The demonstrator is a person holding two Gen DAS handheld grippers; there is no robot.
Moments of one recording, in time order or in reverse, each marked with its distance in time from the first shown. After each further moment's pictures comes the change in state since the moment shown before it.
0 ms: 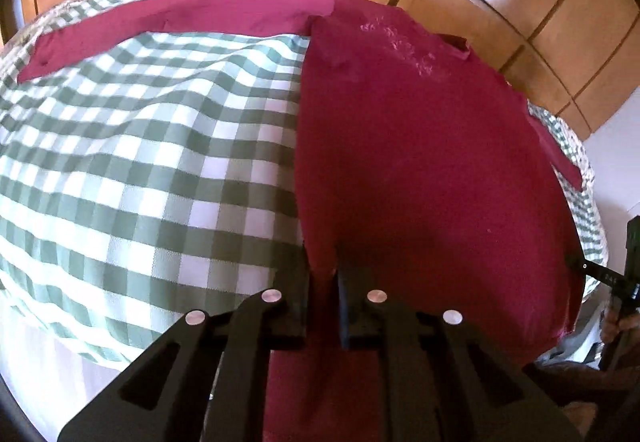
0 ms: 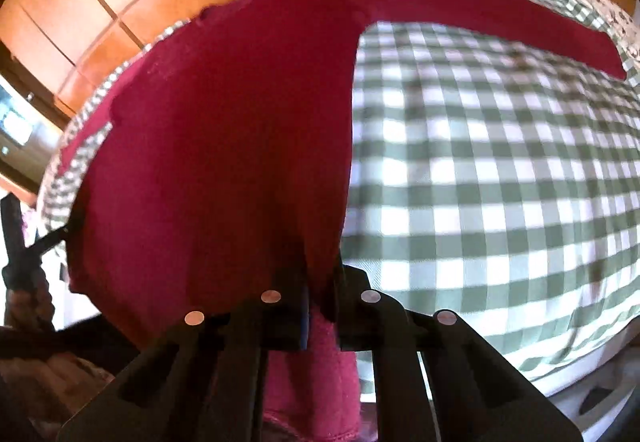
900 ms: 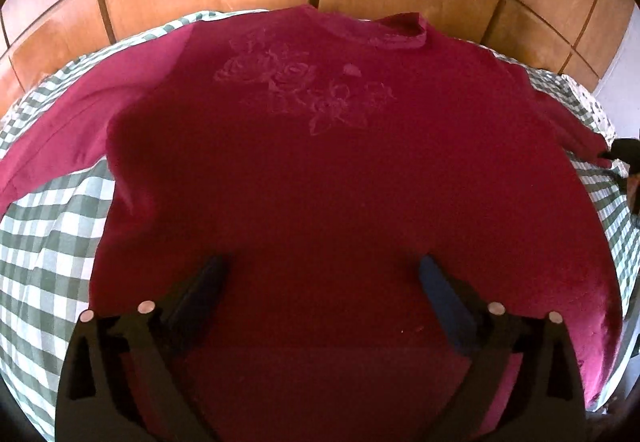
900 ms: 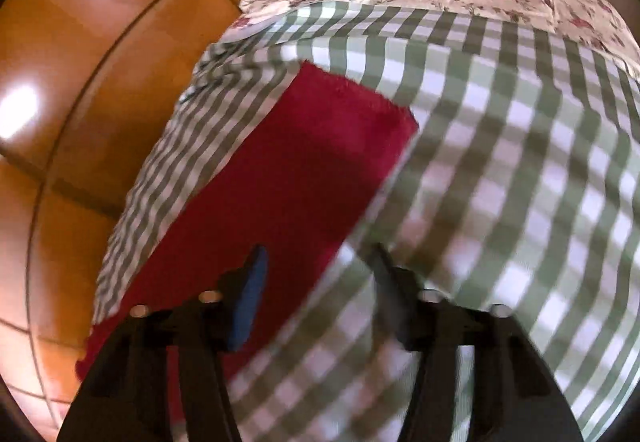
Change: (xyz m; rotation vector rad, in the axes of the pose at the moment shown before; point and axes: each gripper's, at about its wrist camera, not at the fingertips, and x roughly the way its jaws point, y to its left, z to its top) left arm 0.103 -0.123 0.092 0.232 -0.021 0.071; right arm -0.016 -0.330 0.159 0.925 -0.374 -0.273
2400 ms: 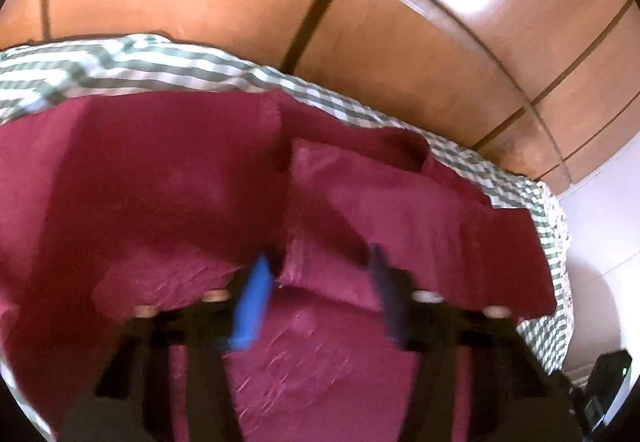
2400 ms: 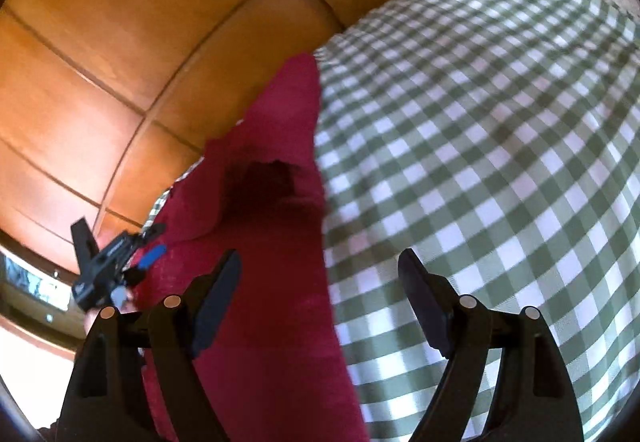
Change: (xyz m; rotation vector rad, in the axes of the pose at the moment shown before) left arm 0.071 0.007 0.160 -0.233 0.009 -0.255; right arm -0.069 0.098 -0.207 -0.398 0.212 0.429
